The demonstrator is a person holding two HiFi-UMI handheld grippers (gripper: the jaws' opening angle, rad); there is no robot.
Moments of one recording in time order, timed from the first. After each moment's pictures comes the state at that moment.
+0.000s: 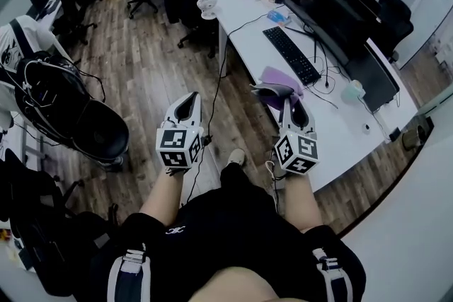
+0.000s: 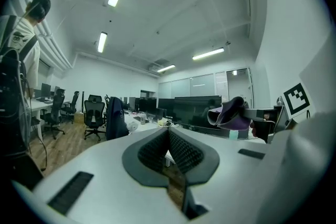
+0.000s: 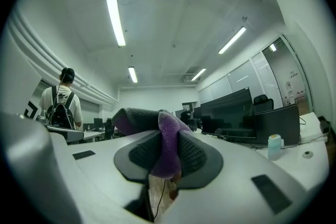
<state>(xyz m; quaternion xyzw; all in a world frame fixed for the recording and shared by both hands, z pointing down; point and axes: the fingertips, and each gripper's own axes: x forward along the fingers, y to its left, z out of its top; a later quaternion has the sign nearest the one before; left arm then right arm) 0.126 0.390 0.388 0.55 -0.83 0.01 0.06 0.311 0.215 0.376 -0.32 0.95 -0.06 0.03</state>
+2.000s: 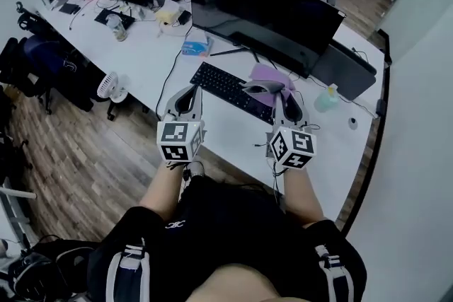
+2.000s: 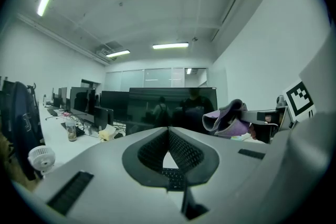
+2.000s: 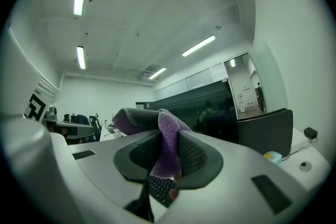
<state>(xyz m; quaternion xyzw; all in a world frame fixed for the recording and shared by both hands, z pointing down) -0.052 -0.178 0.393 0.78 -0.62 0.05 0.05 0.173 -0.205 0.395 -0.56 0.83 -0.07 0.03</state>
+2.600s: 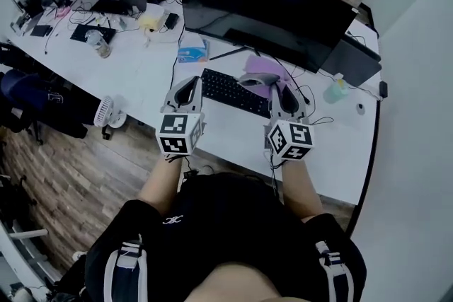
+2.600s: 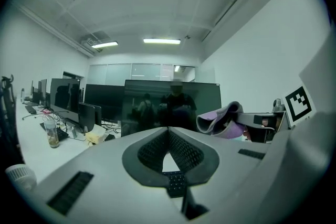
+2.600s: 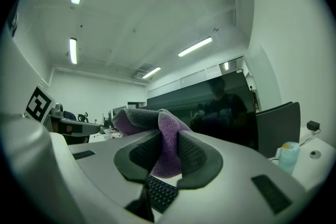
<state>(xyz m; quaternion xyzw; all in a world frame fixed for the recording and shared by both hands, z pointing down) -0.144 -0.283 0.416 0.83 -0.55 0.06 0.06 0.066 -0.275 0.420 -0.60 0.80 -0.07 0.04</state>
